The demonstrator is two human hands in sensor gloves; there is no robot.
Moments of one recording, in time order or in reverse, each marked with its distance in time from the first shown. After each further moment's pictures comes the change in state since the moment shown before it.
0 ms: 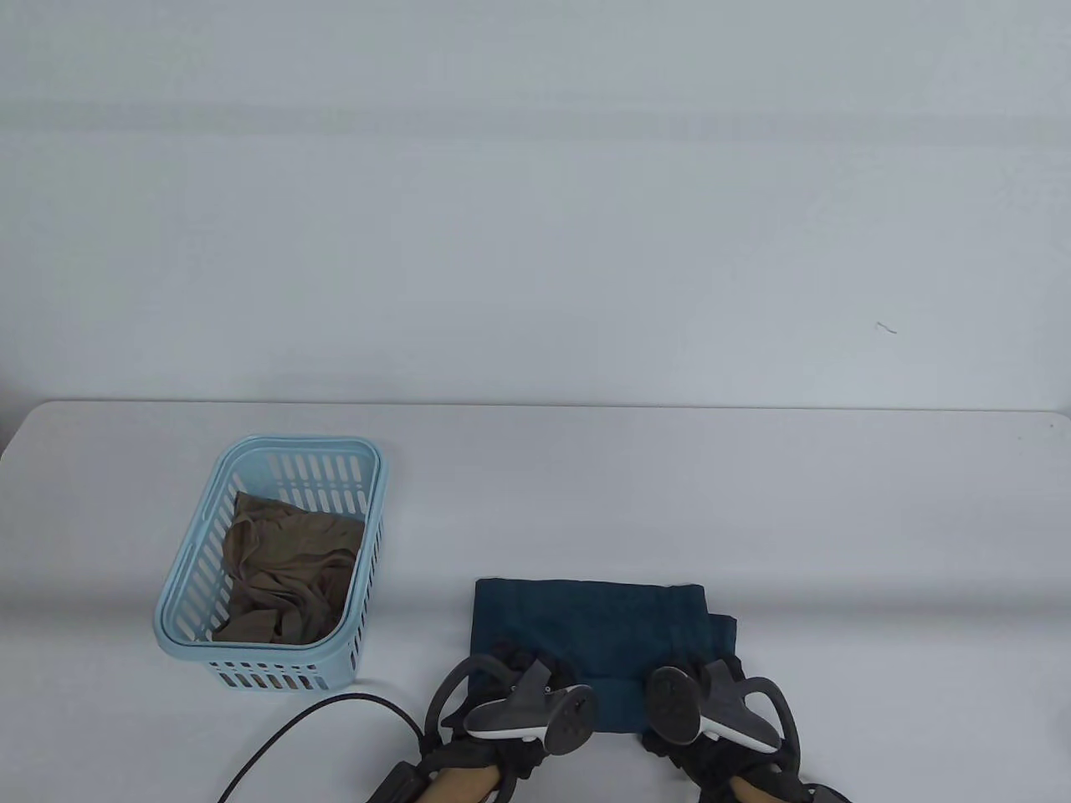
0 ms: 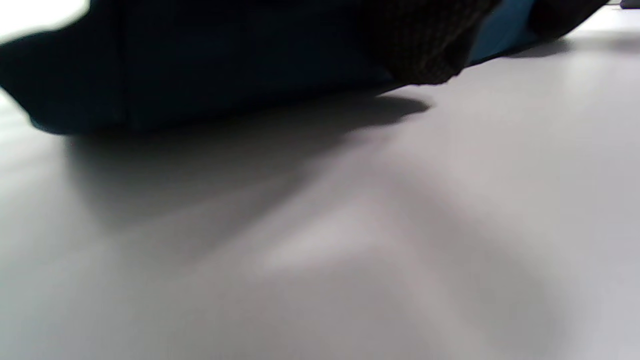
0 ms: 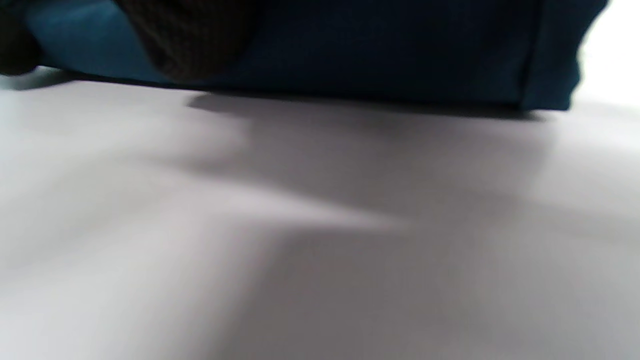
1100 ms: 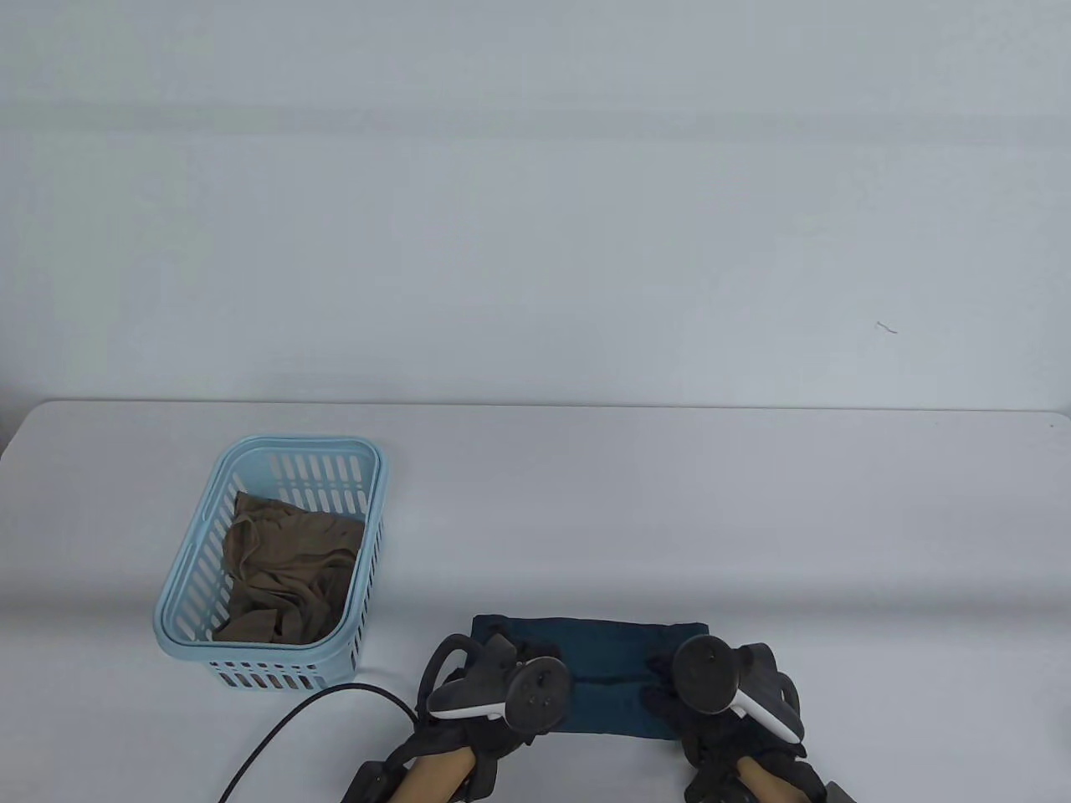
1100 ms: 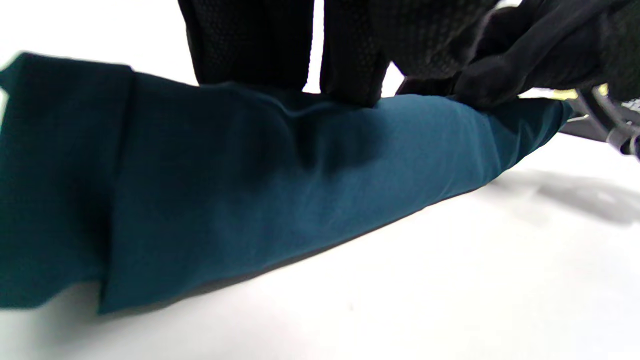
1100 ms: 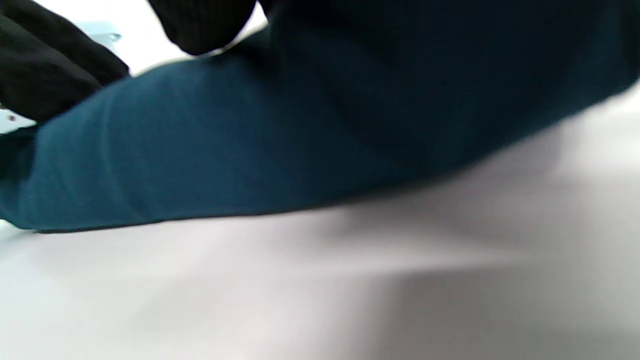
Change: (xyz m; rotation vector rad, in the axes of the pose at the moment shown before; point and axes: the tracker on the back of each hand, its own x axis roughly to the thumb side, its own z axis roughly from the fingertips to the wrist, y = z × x) left_hand -0.023 0.034 0.020 0.140 -0.054 0.179; right_hand -0.019 -0.025 0.006 -0.108 0.063 -0.275
